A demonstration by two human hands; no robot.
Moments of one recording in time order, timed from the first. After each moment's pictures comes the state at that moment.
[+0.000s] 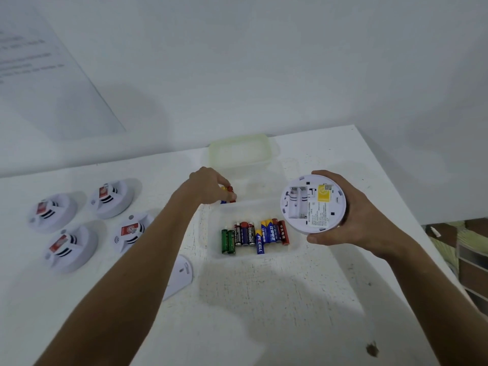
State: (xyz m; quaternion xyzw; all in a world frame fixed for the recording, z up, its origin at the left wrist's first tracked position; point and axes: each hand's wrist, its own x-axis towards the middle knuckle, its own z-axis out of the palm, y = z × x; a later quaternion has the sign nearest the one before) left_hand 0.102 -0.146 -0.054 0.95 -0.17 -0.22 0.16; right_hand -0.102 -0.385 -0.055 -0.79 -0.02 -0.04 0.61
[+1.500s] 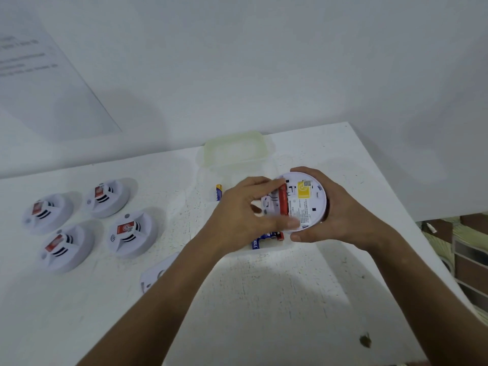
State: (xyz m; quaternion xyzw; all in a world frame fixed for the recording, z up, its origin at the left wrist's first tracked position) left_hand -0.022 -0.173 -0.024 0.81 -0.29 -0.17 0.48; right_hand -0.094 -0.372 -0.054 -0.80 -0.05 -0.02 0.60
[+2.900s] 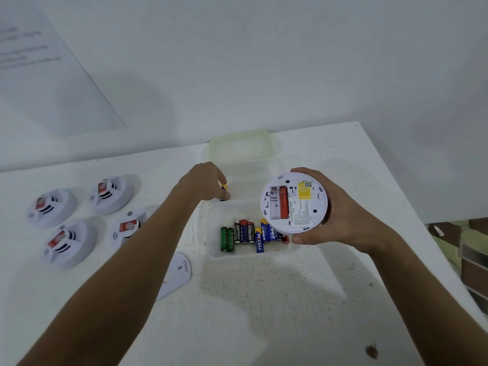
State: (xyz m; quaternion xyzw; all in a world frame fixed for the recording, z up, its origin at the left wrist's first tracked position) left_hand 0.108 -0.149 -0.050 0.96 -0.16 -0.21 0.10; right_hand -0.086 -0.368 -0.052 -0.78 -0.05 0.02 0.63
